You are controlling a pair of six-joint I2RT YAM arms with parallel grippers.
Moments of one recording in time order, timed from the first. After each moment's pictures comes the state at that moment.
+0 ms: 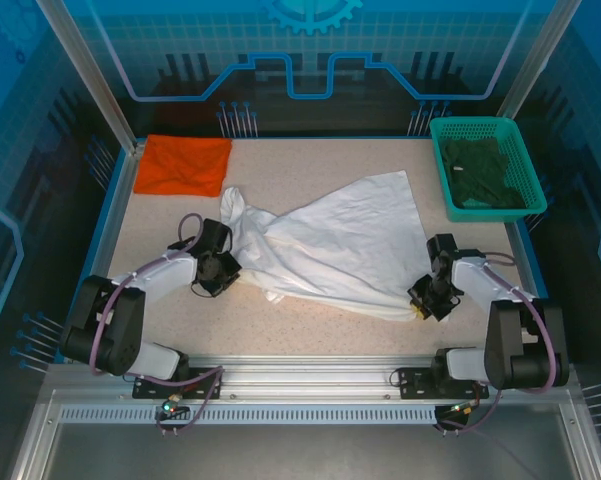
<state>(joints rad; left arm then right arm) -0.25 1.43 0.70 -0.49 0.08 -1.04 0.01 1.32 0.63 -0.88 -0.13 0.99</state>
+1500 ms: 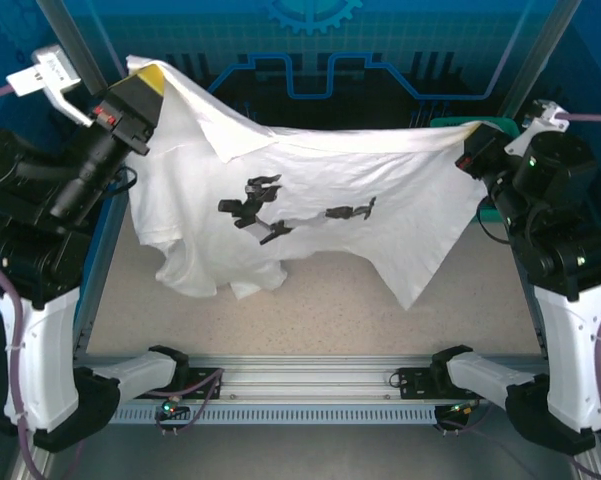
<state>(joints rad) -0.25 1.17 2.00 -0.52 0.23 -0.66 0.28 1.12 1.84 -0.90 0.27 0.58</state>
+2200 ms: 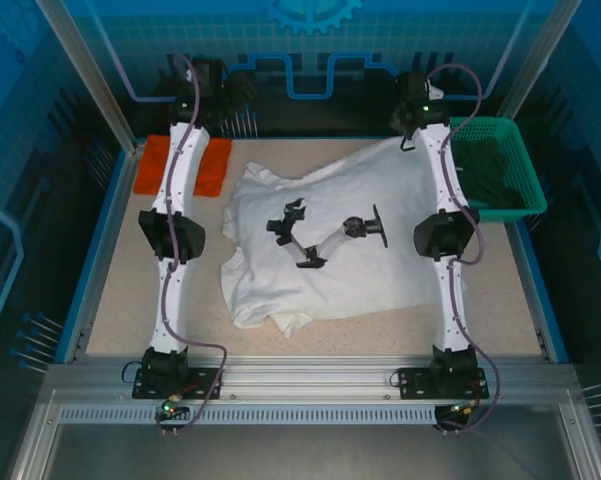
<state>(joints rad) -0.09 2.48 2.78 -0.97 0.03 -0.78 0.10 2.59 2.89 -1.27 0.37 0.61</state>
